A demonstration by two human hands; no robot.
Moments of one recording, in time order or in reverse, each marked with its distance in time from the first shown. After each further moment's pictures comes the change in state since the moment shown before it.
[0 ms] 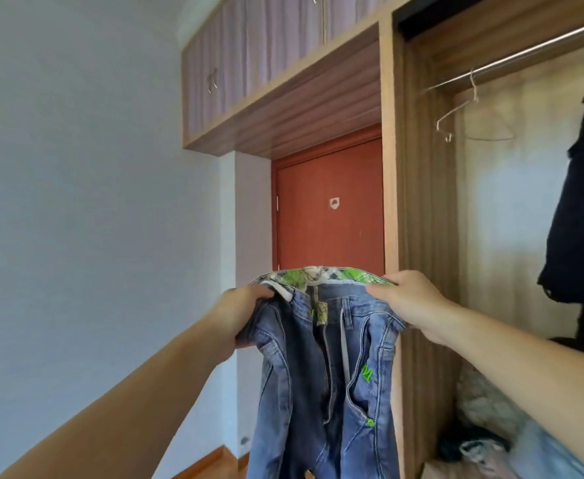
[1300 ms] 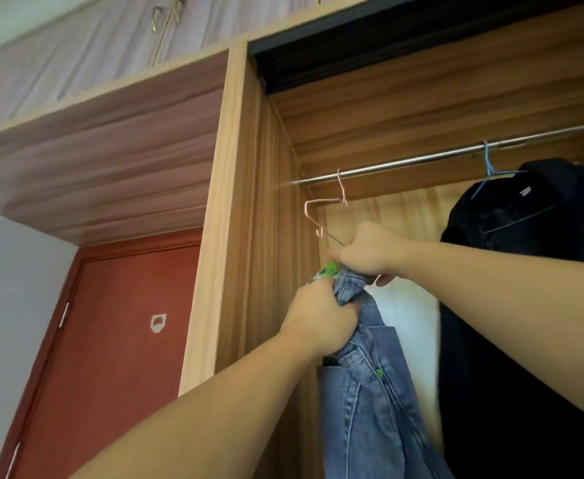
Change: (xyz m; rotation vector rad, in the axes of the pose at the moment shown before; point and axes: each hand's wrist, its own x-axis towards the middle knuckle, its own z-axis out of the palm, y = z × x) left_hand 0.344 0.171 0.465 0.344 -0.264 1.066; right_hand 0.399 -0.018 -0.259 -0.859 0.501 -0.143
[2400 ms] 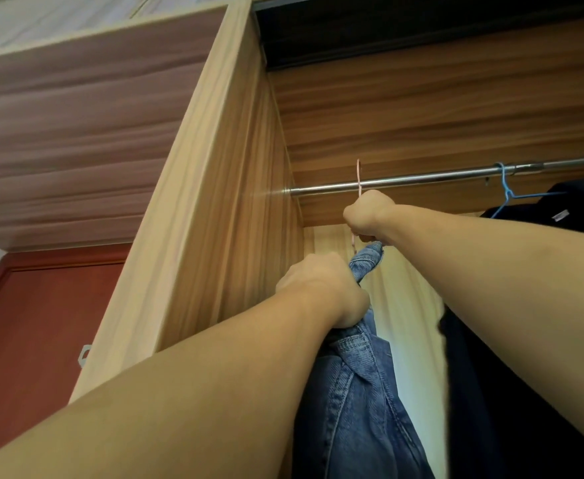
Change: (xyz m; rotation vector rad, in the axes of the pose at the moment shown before) left_hand 0.102 -0.017 0.004 0.282 -0.018 -0.008; right_hand 0.151 0.008 0.008 0.015 0.352 0.098
